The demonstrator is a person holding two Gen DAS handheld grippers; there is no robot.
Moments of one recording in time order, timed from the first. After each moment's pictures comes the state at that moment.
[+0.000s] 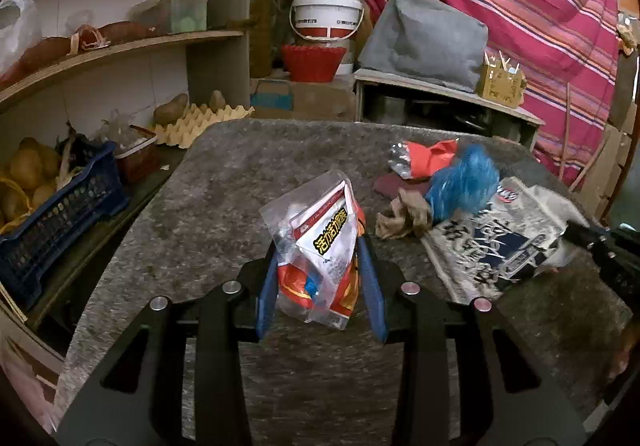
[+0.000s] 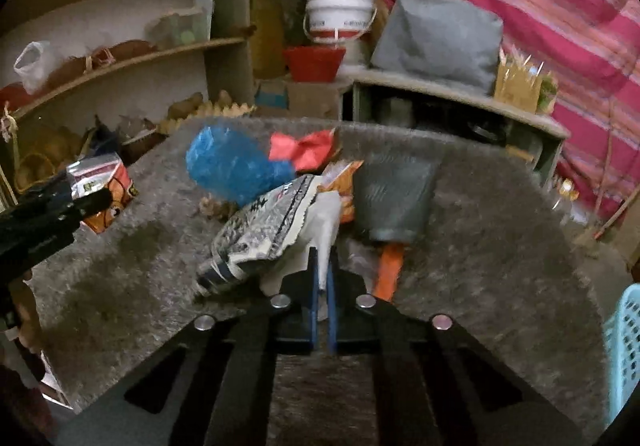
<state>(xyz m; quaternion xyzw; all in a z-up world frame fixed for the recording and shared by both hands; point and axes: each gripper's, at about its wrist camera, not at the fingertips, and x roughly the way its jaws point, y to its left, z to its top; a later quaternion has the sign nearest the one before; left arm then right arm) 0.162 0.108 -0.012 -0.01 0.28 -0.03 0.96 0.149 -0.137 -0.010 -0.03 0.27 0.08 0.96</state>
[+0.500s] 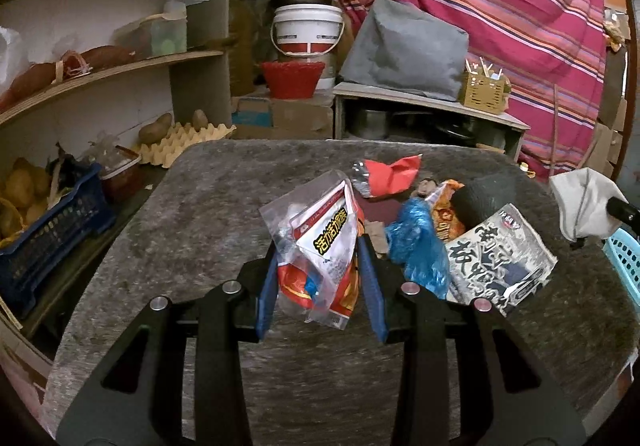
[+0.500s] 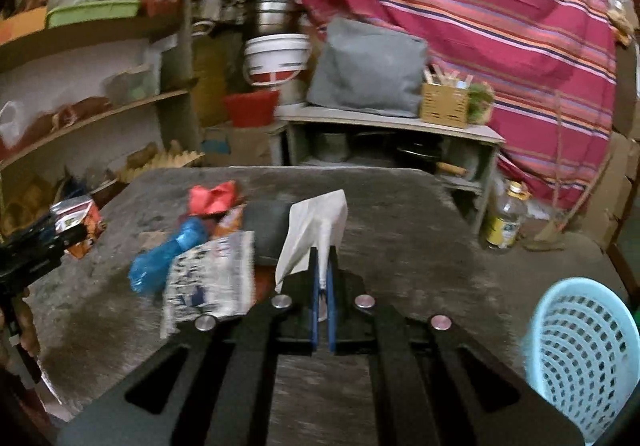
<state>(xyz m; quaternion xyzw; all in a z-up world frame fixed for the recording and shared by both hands) 0.157 0.064 0.005 0.00 0.26 -0.04 0.96 0.116 -0.250 0.022 0.02 0.23 0.00 0.97</state>
